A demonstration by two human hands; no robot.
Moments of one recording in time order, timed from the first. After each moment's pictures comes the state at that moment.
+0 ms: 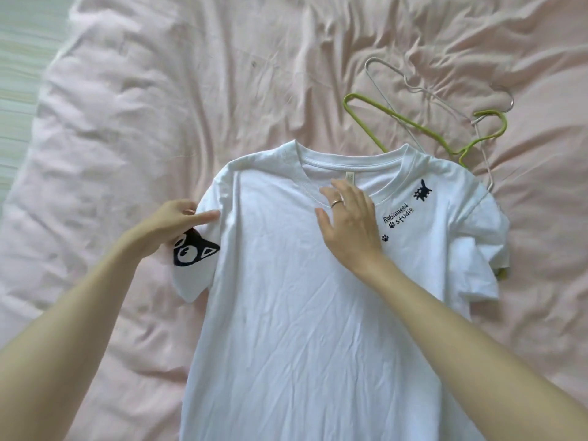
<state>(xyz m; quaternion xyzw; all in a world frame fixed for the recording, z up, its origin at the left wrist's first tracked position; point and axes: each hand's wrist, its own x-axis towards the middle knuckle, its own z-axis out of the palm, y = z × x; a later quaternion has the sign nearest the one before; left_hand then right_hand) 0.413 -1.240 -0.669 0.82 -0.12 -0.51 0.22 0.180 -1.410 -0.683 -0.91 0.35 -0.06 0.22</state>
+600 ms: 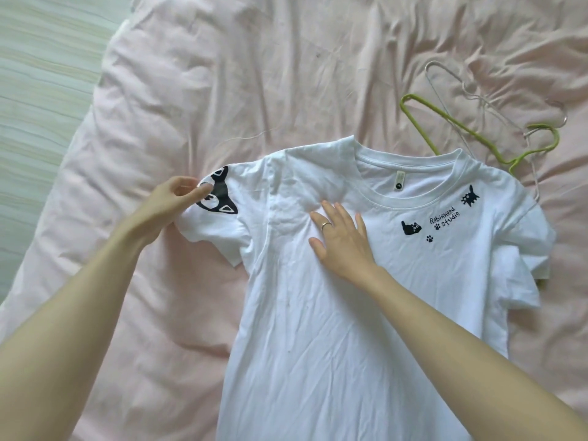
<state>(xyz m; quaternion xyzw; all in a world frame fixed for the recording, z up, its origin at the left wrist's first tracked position) 0.461 -1.163 -0.671 0.83 -0.08 -0.42 0.35 0.218 -1.338 -0.690 -0.90 0.28 0.24 0.23</state>
